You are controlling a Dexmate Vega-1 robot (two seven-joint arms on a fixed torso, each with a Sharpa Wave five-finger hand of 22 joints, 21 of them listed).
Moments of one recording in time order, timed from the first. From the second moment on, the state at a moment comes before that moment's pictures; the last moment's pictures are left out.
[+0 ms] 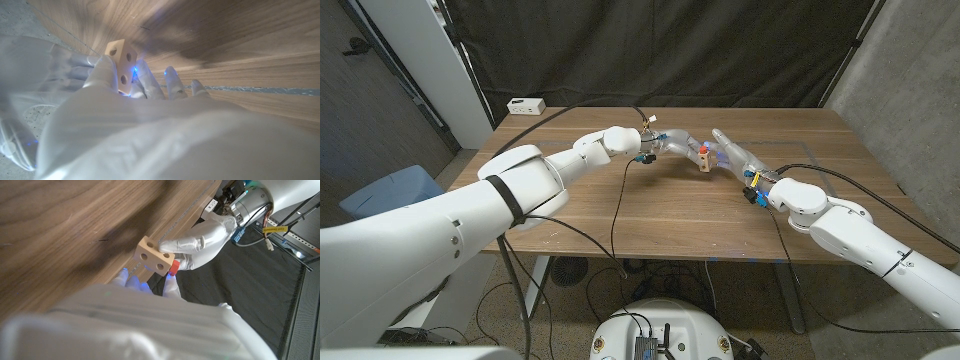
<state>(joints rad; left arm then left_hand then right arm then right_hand) 0.05 0.09 1.04 -0.40 0.03 -0.59 -0.37 0.85 0.03 0.28 -0.14 0.18 0.83 -0.16 0.19 0.18 0.82 -0.20 0.21 0.22 0.43 -0.02 0.20 0.18 0.08 0.21 0.19 0.17 -1.02 -0.86 -0.40 -1.96 0.50 -0.19 -0.11 0.06 0.07 -0.01 0.11 0.34 0.26 -0.07 0.18 0.18 -0.18 0.13 0.19 0.18 -0.18 0.19 0.20 0.21 -0.06 0.17 0.19 0.17</state>
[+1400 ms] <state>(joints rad) 0.06 0.09 1.03 -0.42 0.03 -0.61 -0.38 0.85 0.03 0.28 -0.14 0.18 0.83 -0.16 0.19 0.18 0.82 -0.20 0.21 0.22 0.43 -0.02 0.20 0.18 0.08 0.21 0.19 0.17 -1.08 -0.91 -0.37 -2.03 0.52 -0.21 -0.14 0.06 0.07 -0.01 0.11 0.34 0.26 -0.07 0.18 0.17 -0.18 0.13 0.19 0.18 -0.18 0.19 0.20 0.21 -0.06 0.17 0.19 0.17</state>
